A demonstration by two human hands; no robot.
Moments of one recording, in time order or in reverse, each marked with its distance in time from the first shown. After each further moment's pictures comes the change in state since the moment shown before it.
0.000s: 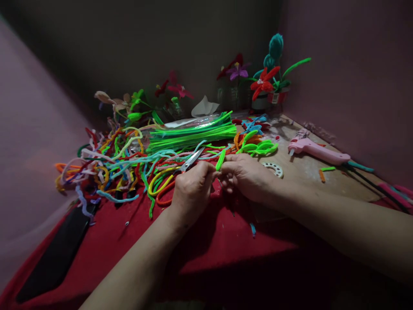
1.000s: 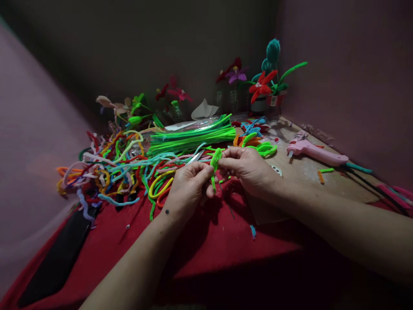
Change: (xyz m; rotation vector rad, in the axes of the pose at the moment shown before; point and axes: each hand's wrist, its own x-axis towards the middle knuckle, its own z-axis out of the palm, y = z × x) left_hand 0.013 0.013 -0.010 -0.855 -0.219 -0.738; right_hand 0.005 -0.008 -0.004 -0.043 0.109 -0.207
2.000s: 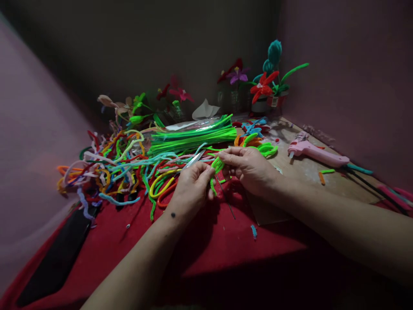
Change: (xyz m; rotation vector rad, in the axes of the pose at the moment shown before) left_hand 0.002 0.002 0.005 0.078 0.029 0.049; right_hand 0.004 0.004 -0.005 0.146 -0.071 0.037
